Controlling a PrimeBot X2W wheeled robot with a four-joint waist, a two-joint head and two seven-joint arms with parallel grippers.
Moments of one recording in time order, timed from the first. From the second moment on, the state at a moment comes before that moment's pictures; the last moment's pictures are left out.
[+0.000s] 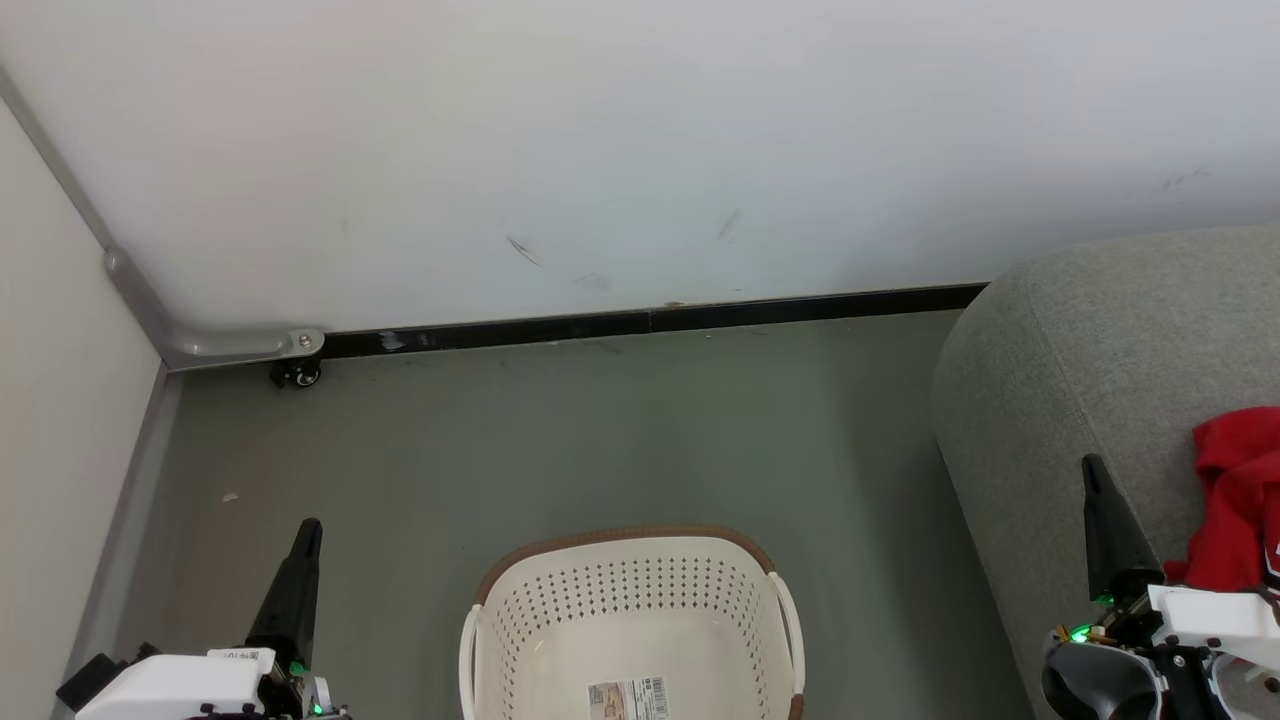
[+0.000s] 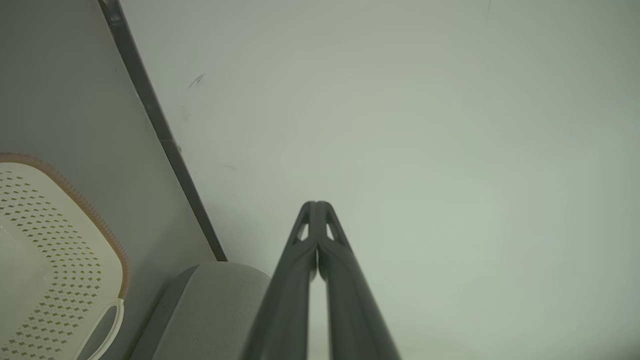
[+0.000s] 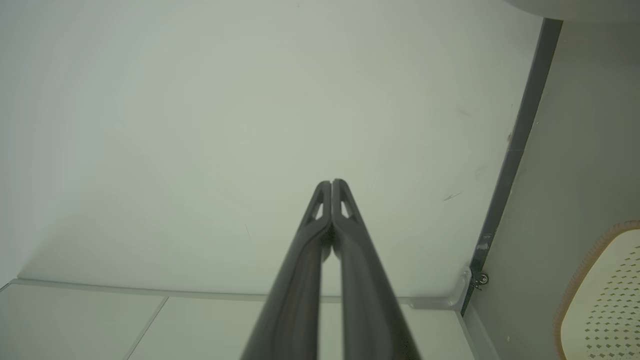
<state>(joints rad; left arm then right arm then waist) -0.05 0.06 0.06 0.26 -1.62 -0.11 0.09 -0.05 -0.10 -0.05 0.26 1.68 0.13 0.03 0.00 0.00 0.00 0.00</state>
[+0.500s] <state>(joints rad) -0.05 0.06 0.06 0.27 -1.62 -0.11 0.09 -0.05 -0.10 -0.05 0.26 1.68 0.13 0.04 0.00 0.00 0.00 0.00</state>
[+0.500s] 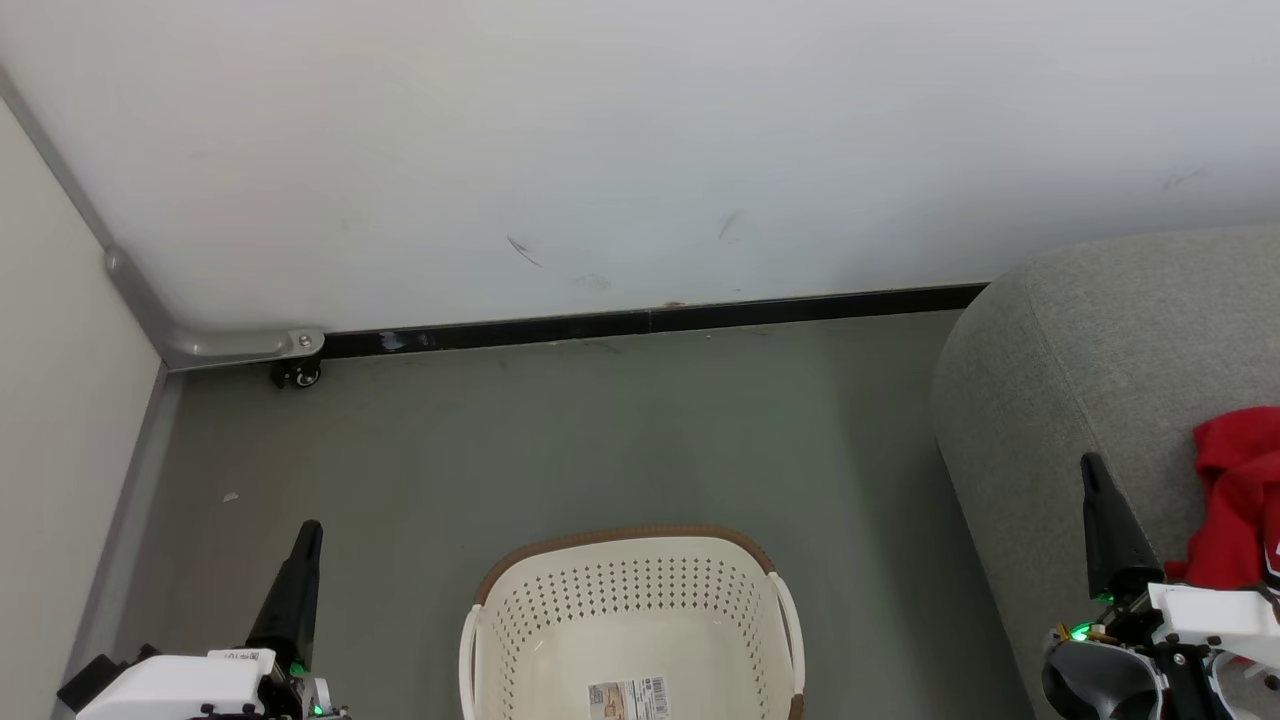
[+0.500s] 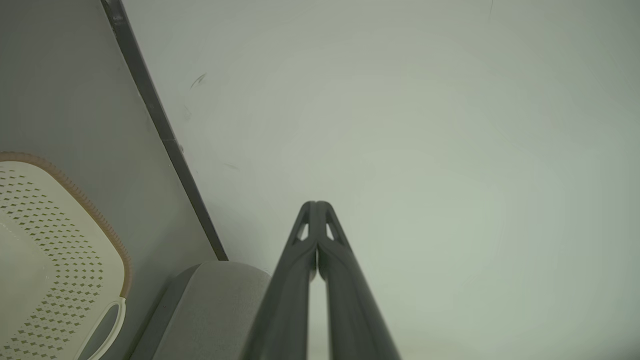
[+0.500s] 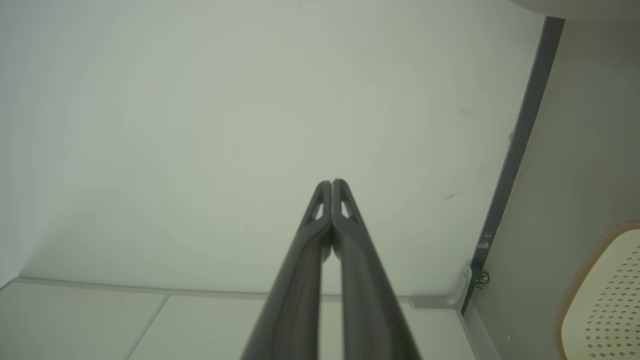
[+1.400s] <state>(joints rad) -0.05 0.05 0.06 0.28 -1.62 -0.12 0.09 -0.06 -0.10 -0.05 0.26 1.68 0.13 0.04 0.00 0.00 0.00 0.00</state>
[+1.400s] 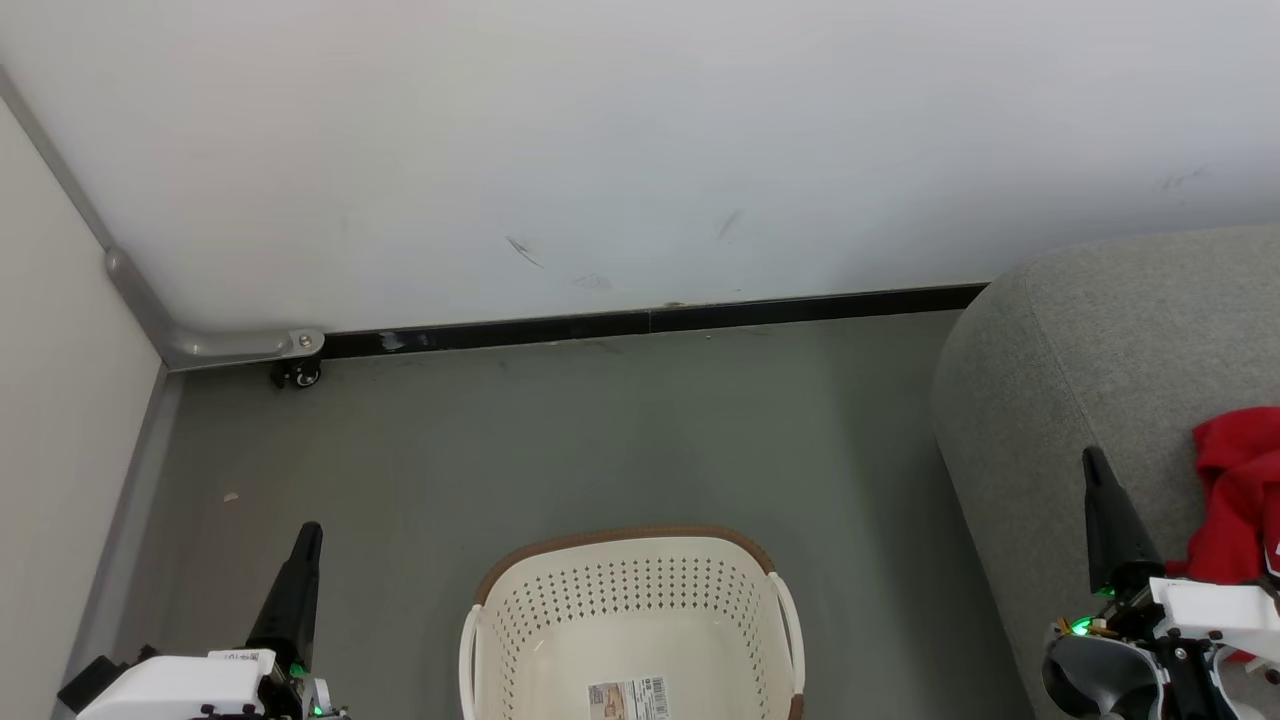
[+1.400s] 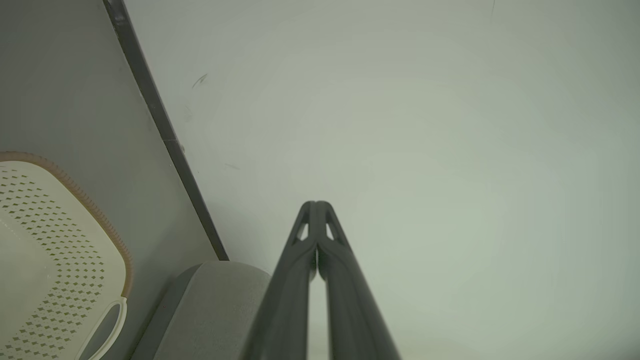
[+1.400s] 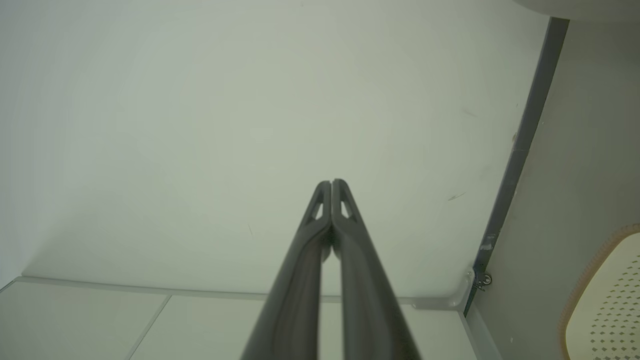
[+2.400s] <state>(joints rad) -0.06 0.05 0.06 0.28 -1.62 -0.12 0.09 -0.06 -0.10 -0.06 0.26 1.68 0.13 0.04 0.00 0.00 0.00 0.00</state>
